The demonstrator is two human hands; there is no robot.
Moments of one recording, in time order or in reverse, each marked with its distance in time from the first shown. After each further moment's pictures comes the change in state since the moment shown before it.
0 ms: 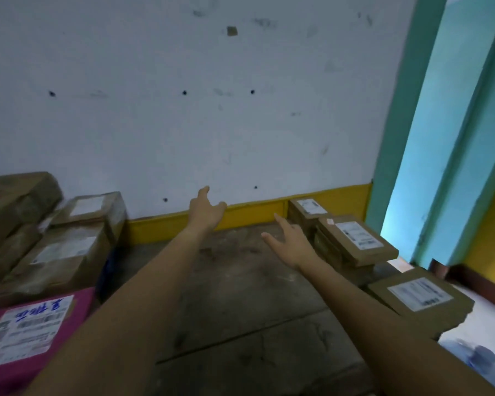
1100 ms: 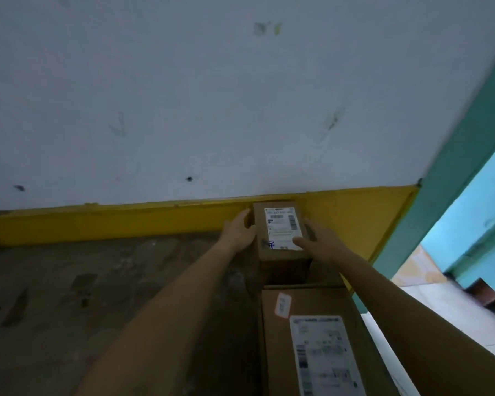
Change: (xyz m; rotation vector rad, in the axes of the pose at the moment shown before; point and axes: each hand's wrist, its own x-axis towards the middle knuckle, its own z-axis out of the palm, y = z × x) left_hand 0.293 -0.031 0.409 0.156 -0.263 -0.305; right_hand 0.376 0.311 -0.109 -0.070 -0.333 0.104
